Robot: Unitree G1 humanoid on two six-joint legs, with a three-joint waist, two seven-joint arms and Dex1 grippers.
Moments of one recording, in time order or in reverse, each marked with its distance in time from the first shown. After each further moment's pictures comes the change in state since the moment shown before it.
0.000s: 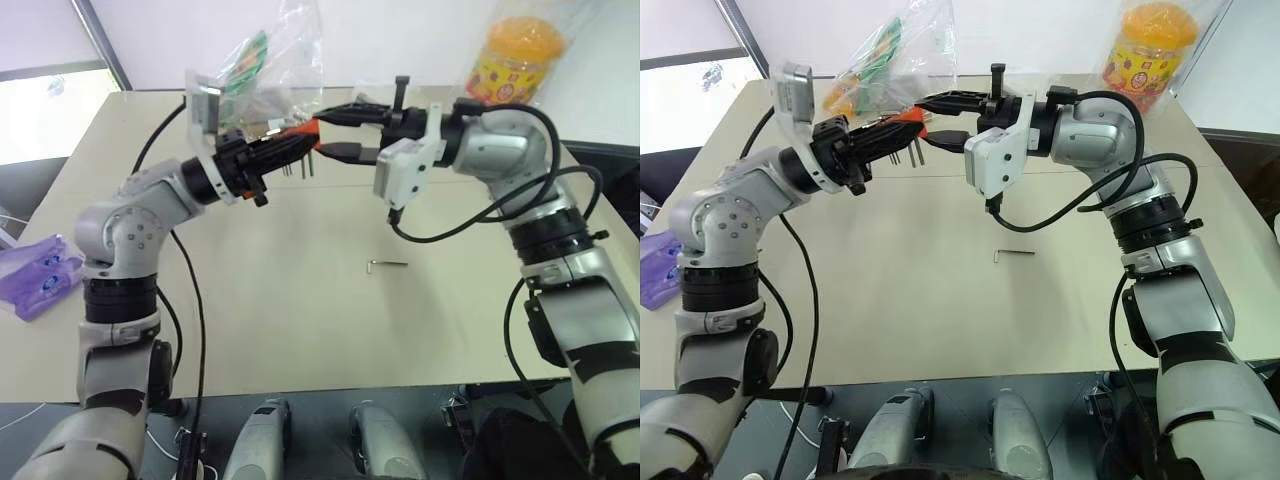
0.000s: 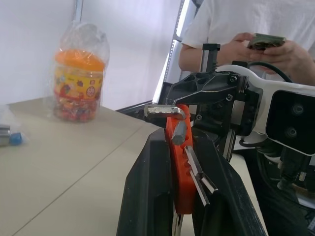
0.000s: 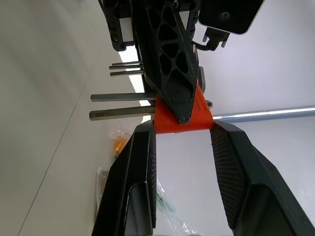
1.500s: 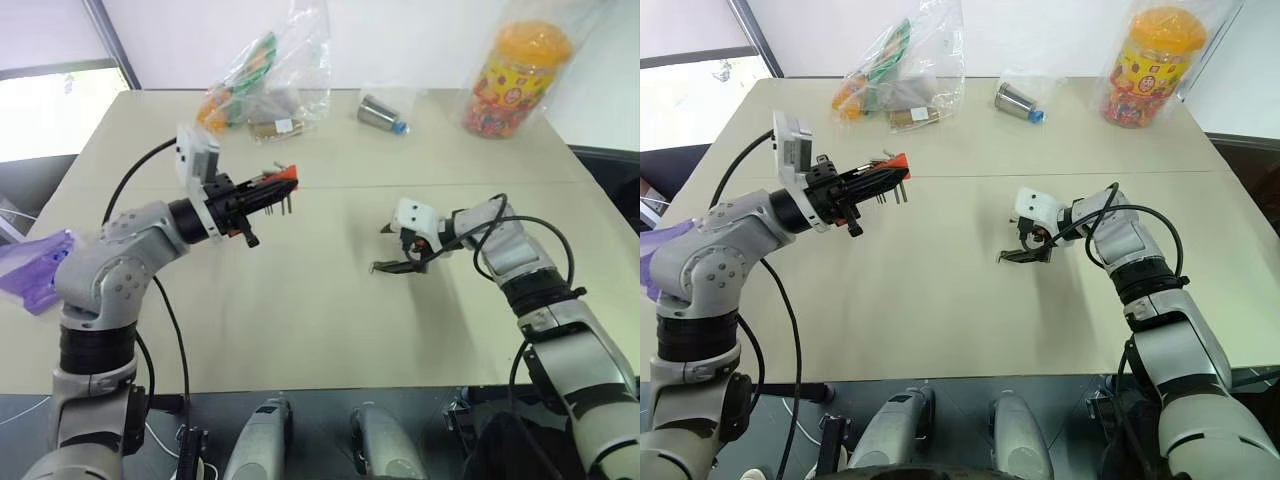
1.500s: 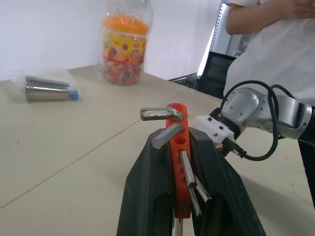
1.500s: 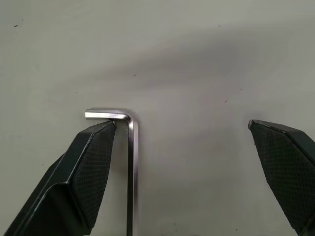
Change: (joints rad) left arm 0.240 0.093 -0.017 -0.233 0.038 -0.035 0.122; right arm 0.273 0.006 0.016 0.154 0.042 0.943 0.379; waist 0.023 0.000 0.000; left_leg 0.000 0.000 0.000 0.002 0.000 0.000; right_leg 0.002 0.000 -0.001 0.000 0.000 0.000
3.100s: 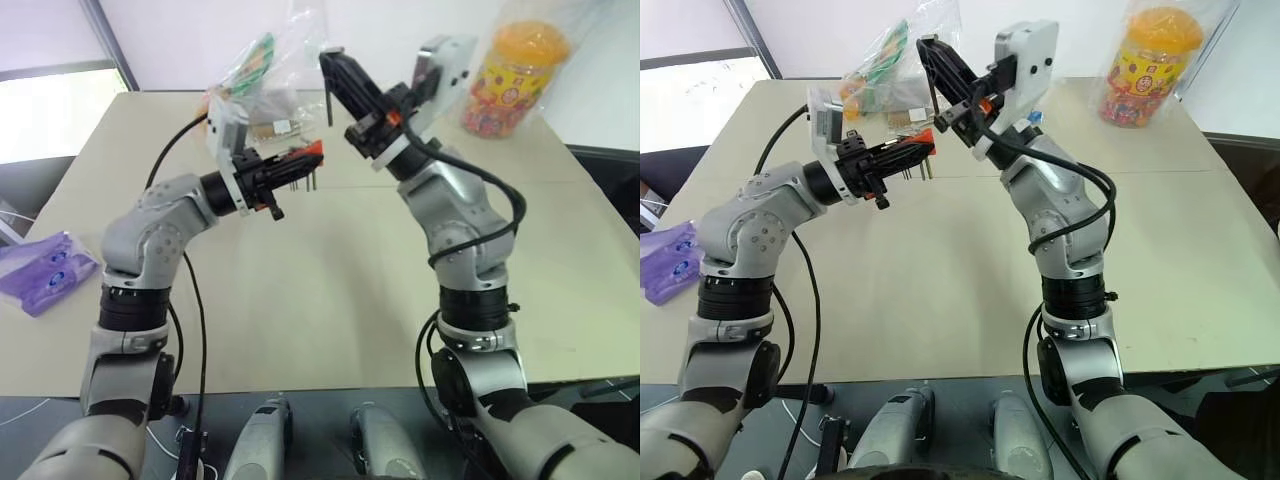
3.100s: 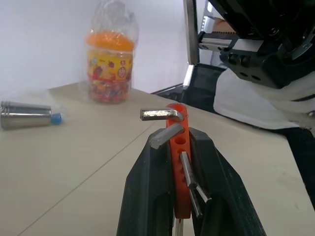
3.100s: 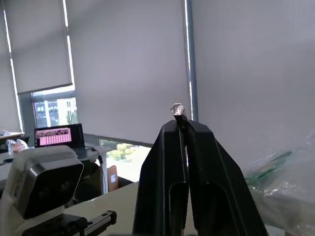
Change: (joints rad) left arm -0.191 -0.104 -0.088 0.240 0.097 -0.101 -0.079; right arm -0.001 0.511 -0.345 -0.712 0.557 0.234 -0.771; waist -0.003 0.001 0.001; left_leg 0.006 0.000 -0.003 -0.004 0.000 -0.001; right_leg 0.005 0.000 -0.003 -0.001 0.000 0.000
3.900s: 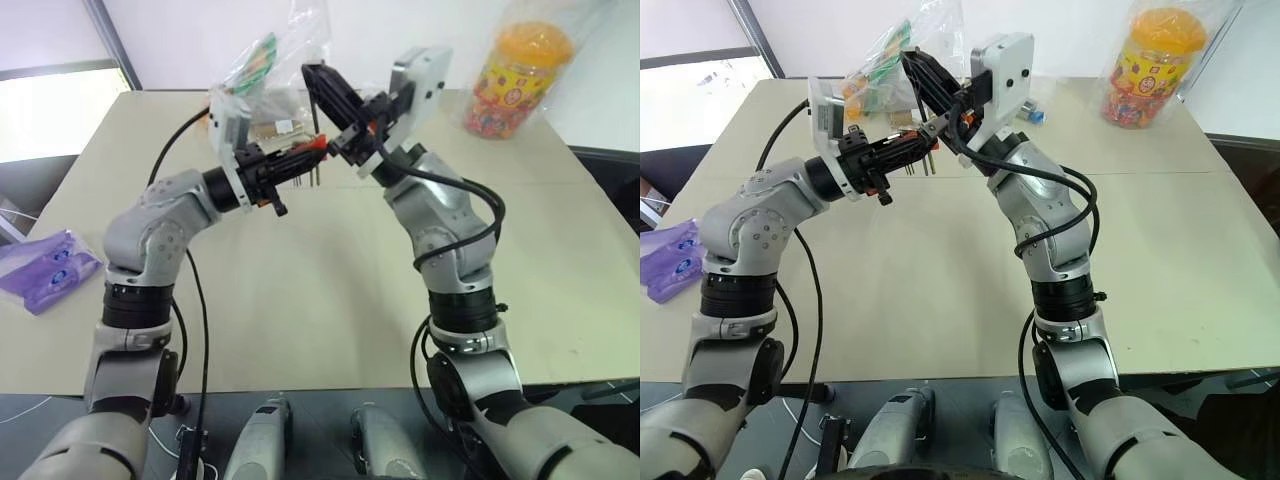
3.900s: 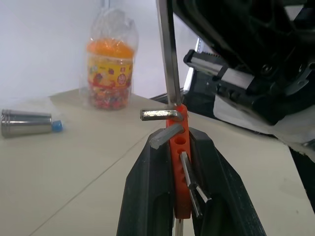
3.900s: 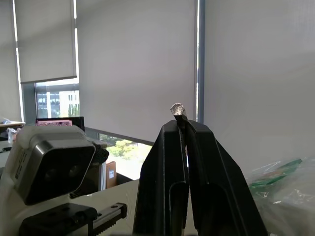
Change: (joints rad) left arm -0.018 -0.012 0.003 -0.002 -0.001 0.000 0.015; right arm 0.015 0.006 0.043 0.020 -0.041 -0.046 0.019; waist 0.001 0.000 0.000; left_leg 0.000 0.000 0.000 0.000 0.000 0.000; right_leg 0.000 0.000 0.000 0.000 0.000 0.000
